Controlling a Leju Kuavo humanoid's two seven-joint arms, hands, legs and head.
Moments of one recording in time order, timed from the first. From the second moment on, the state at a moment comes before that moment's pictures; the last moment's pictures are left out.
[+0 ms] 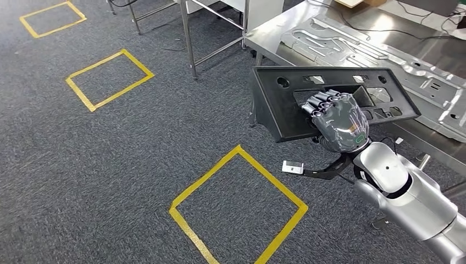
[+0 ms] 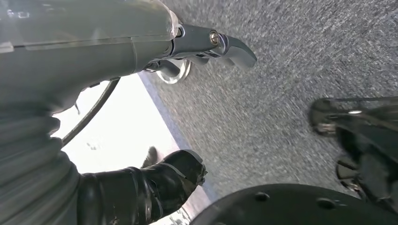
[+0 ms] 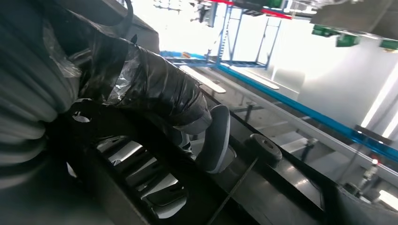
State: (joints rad) left arm -0.03 -0.02 -0.99 0.00 0.90 0.05 -0.09; right arm -0.34 -0.80 0.27 -1.77 1.10 -0.19 -0.05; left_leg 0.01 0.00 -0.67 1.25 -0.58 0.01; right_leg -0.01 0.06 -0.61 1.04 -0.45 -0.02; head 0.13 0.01
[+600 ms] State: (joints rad) left arm -0.02 -0.02 -1.00 0.00 0.90 0.05 -0.09; right arm -0.34 -0.81 0.26 -1.76 1.10 -0.19 -0.05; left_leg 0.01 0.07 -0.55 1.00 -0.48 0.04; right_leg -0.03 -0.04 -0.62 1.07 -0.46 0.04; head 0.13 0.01
